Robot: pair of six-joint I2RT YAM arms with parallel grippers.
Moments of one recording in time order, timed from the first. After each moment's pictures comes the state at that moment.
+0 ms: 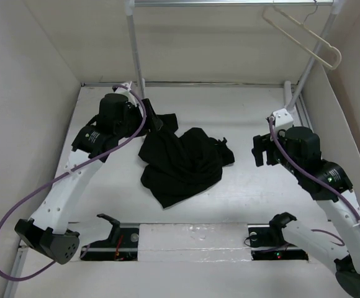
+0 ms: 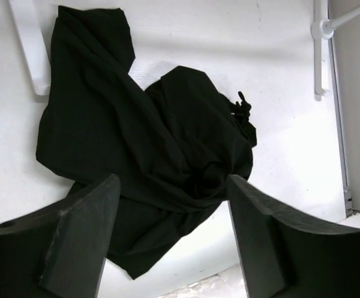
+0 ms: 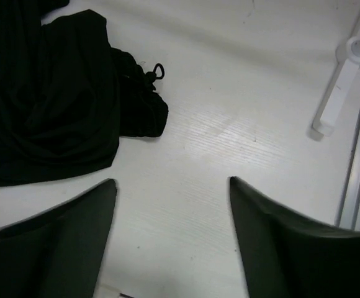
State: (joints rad) left arm -0.44 1.15 1.35 -0.75 0.04 -0.55; right arm 0.48 0.80 1.15 -0.86 0.20 0.01
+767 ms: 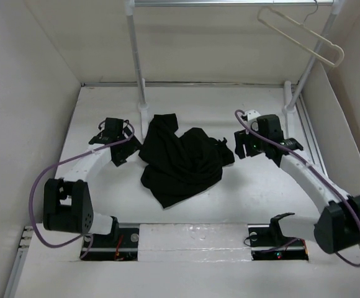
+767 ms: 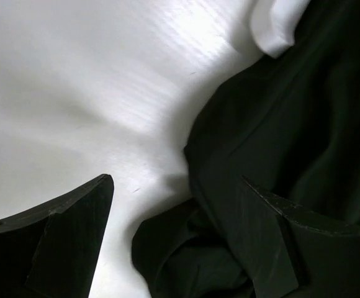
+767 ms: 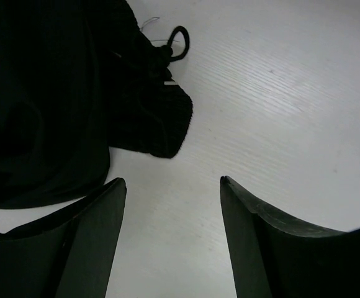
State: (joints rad) left arm -0.13 1.35 0.88 -0.54 -0.05 -0.77; right arm 0.29 1.18 0.93 -0.53 -0.10 -0.05
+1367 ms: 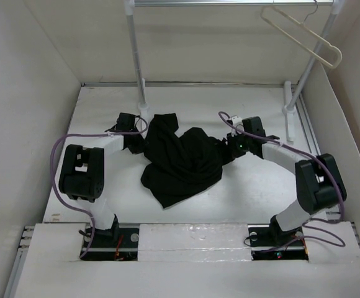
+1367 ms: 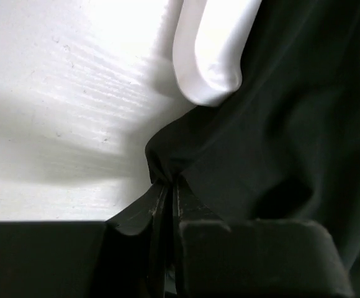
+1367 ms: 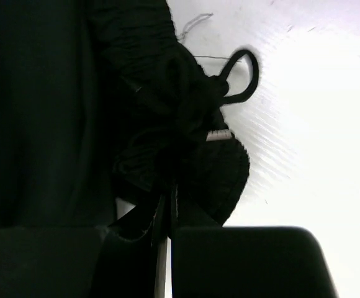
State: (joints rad) left arm -0.18 1.70 0.96 -0.27 0.12 -0.73; right arm 0.28 1.61 0.89 -0.18 -0.35 -0.02
